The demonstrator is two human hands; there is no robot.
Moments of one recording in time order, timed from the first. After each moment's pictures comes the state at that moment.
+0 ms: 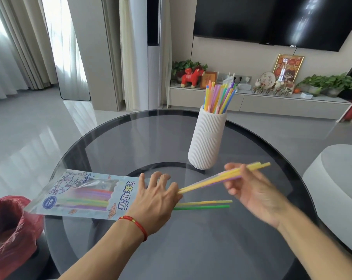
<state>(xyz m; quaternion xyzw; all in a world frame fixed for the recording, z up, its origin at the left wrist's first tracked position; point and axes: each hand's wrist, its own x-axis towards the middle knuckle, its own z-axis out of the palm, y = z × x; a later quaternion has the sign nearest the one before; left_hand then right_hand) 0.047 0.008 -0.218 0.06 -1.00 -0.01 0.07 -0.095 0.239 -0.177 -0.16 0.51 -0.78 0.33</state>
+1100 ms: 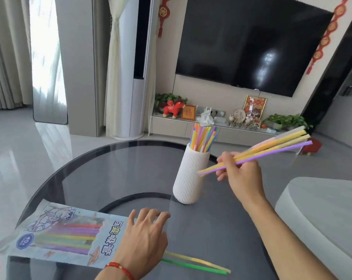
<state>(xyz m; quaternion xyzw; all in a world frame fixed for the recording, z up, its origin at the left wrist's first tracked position) 0.046 0.011 -0.208 0.07 -0.98 -0.14 0.15 -0.121 0.193 -0.083 -0.21 0.80 -0.54 -0.16</state>
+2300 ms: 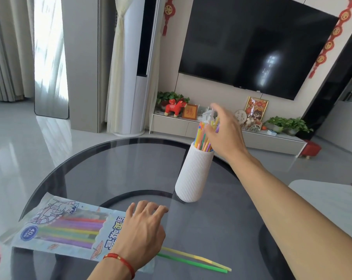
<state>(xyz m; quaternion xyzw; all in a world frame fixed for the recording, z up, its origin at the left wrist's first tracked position) 0.046 -0.001 -0.201 0.07 -0.97 -0.16 0.19 -0.154 0.122 -0.013 -0.32 0.86 -0.31 -0.26</state>
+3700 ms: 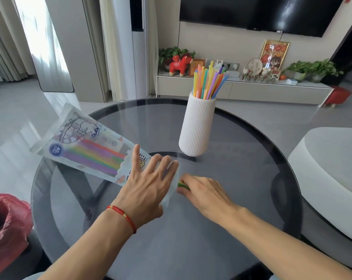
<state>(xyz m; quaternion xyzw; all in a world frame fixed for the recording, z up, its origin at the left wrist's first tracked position) 0.060 0.010 -0.188 -0.04 -0.98 0.15 0.13 -0.043 0.180 -0.218 -0.45 0.88 -0.15 0.01</state>
